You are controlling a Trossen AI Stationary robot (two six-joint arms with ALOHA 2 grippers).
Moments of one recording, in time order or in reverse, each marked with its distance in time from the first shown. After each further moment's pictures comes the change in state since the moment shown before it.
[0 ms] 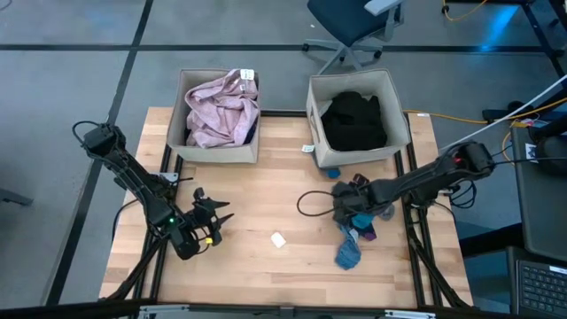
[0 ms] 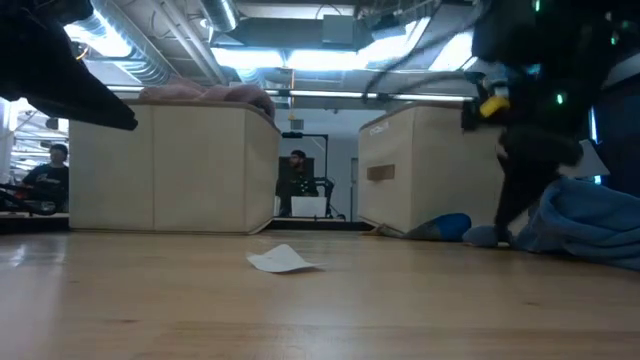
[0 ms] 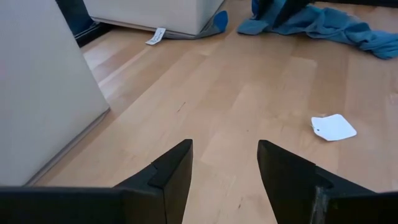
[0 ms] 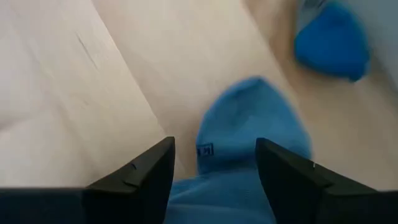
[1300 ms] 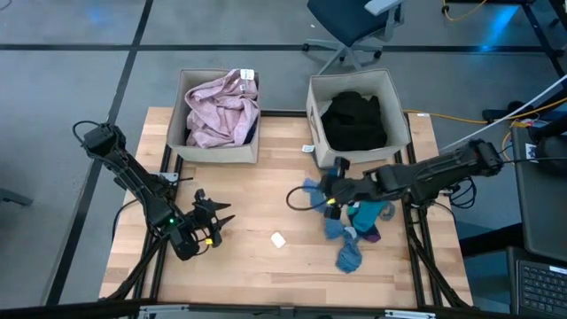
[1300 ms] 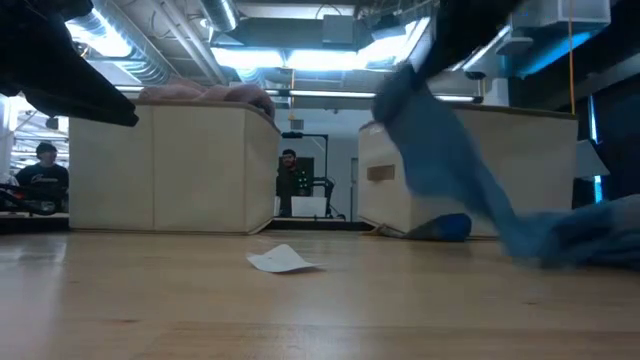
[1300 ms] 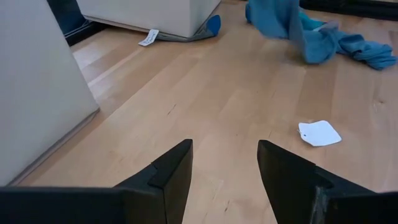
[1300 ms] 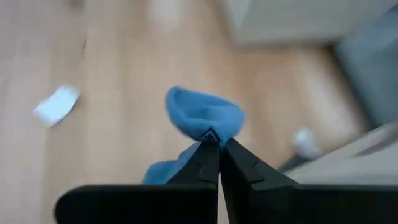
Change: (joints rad) left arm -0.003 0.000 0.000 0.049 0.003 0.005; right arm -0.016 -0.092 0.374 -0.018 0.089 -0.518
